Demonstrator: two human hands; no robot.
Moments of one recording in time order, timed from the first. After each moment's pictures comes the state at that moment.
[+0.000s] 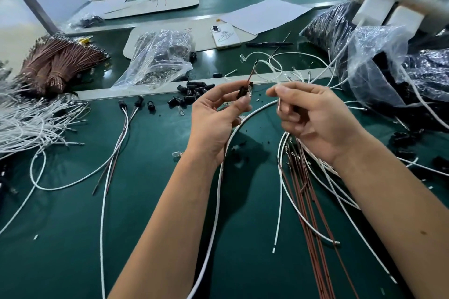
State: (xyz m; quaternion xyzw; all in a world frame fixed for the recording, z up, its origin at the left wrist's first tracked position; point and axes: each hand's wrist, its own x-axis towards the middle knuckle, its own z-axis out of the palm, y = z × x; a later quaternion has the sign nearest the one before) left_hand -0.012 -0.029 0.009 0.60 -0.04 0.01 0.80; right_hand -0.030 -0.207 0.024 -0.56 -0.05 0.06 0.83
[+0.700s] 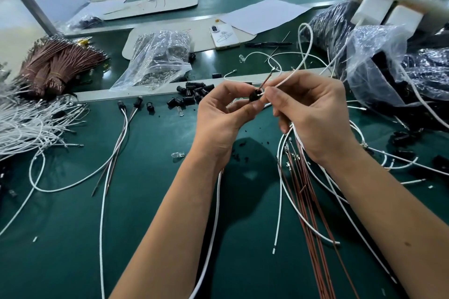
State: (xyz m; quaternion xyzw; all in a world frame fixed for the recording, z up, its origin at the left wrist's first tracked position) left_hand -0.018 -0.036 0.010 0.57 -0.12 0.00 0.81; right_hand -0.037 -0.190 0.020 -0.65 -0.16 -0.19 0.72
